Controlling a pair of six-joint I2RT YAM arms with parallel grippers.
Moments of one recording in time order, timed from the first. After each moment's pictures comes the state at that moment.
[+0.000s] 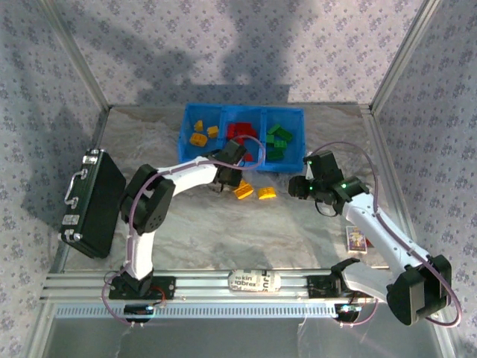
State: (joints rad) left arm -0.71 1.97 1.36 -0.48 -0.17 -0.33; right arm 0.39 1.11 0.89 -0.71 -0.07 0.43
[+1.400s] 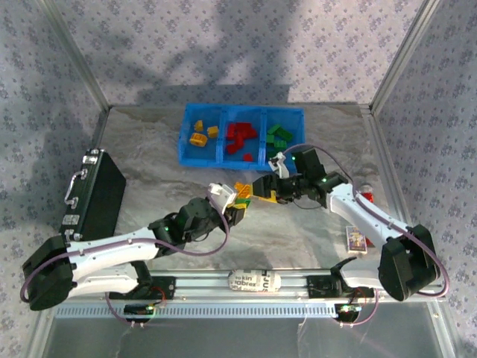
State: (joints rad) left arm -1.09 1.08 0.53 0.22 -0.20 -0.25; right arm 0.48 1.29 0.89 -0.41 -0.78 0.61
